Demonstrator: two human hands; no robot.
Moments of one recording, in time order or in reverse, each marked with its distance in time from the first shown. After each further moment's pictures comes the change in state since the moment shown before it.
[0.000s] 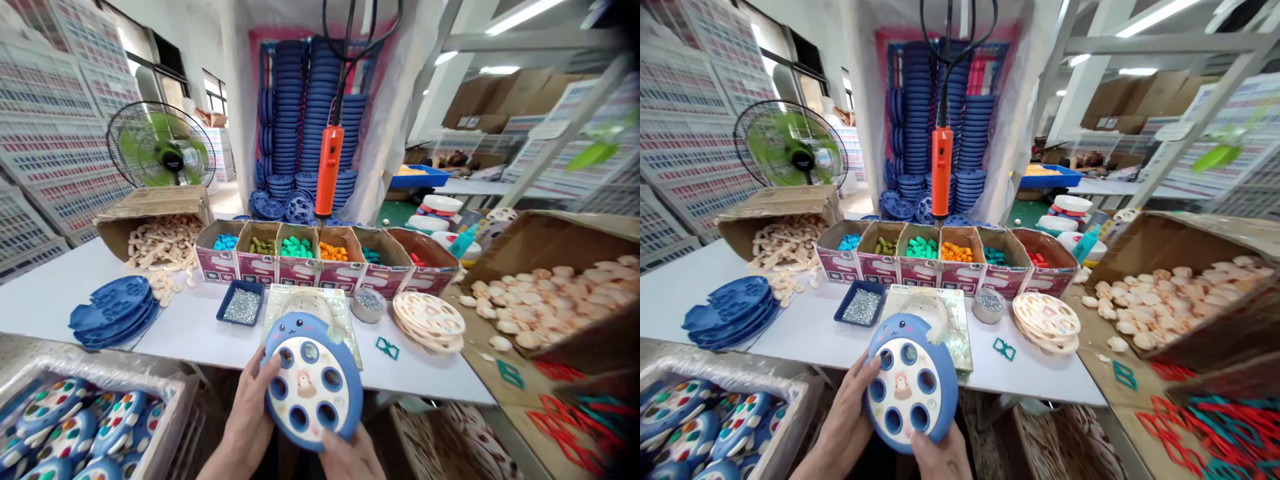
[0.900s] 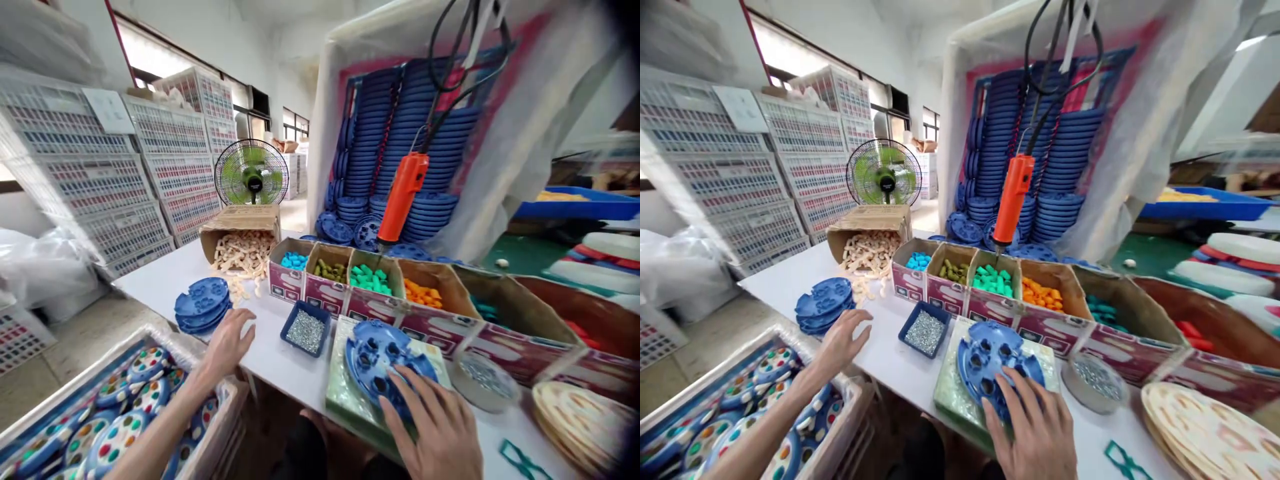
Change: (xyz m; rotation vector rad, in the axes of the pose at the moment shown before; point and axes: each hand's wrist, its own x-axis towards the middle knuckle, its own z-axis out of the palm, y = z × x) left_hand 0.079 0.148 -0.150 1.595 0.250 0.885; right_hand 0.132 -0.027 -0.015 -1.520 -0.099 -1.421
